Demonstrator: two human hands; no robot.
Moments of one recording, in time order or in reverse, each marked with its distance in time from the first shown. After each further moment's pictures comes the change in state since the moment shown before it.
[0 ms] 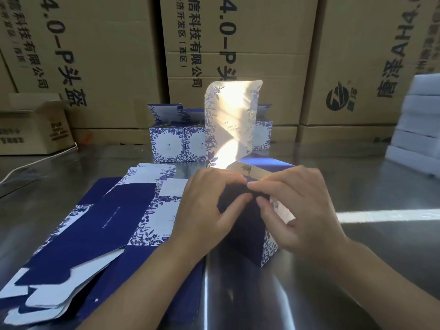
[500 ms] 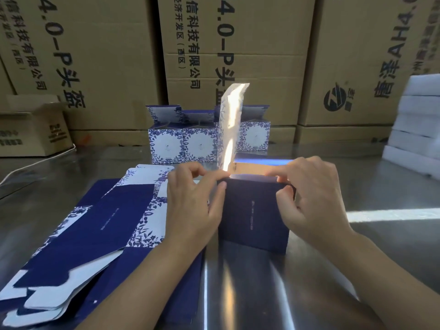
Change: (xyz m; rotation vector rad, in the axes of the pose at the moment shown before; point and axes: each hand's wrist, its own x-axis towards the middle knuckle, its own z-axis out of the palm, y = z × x) left_hand -0.002 -0.007 0.001 0.270 0.073 -0.205; right_hand 0.005 0.012 -0.009 -0.103 -0.106 0.274
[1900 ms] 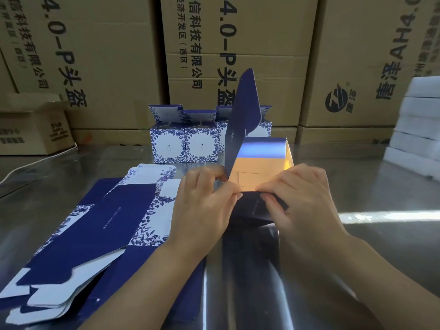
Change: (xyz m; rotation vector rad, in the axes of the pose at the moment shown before) left_hand 0.000 0.004 0.000 0.122 0.080 0.323; right_hand -0.006 0.002 0.014 -0.118 0.027 -0.184
